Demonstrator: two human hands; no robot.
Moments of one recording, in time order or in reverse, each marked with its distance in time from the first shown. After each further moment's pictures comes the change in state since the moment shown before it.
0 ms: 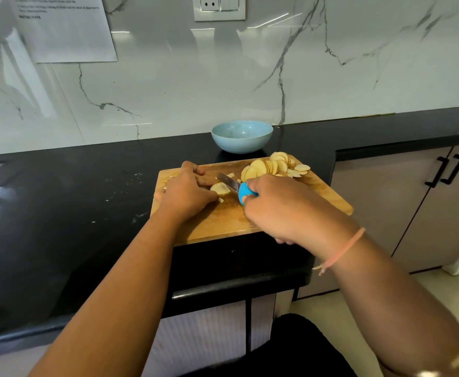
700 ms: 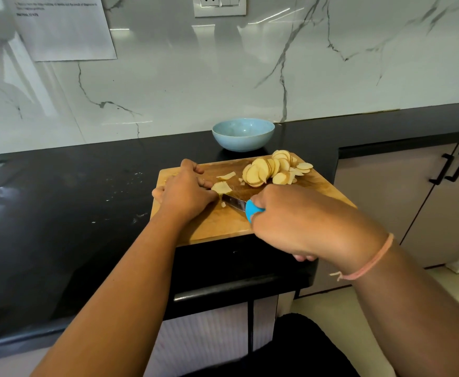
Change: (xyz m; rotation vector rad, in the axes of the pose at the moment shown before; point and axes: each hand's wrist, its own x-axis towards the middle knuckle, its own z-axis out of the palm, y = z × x) left_hand -0.002 0.001 0.002 0.080 0.084 0.019; right_hand -0.012 0.004 -0.005 -0.070 -0.150 0.029
